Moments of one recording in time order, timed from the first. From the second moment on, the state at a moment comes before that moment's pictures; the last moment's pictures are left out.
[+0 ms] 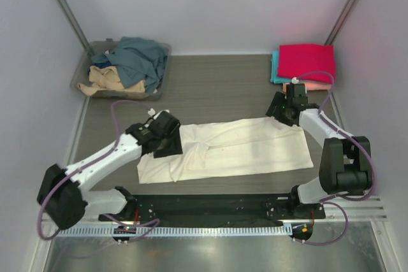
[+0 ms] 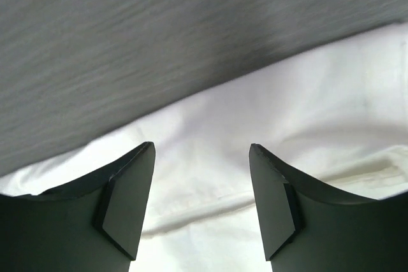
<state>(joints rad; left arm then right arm) -0.70 1.14 0.86 -0.81 -0.13 -0.81 0.03 1.47 0.91 -0.31 0.00 0.47</state>
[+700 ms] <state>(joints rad) -0.63 1.98 1.38 -0.62 -0.22 -0.67 0.29 1.24 0.51 -0.16 -0.07 0.72</state>
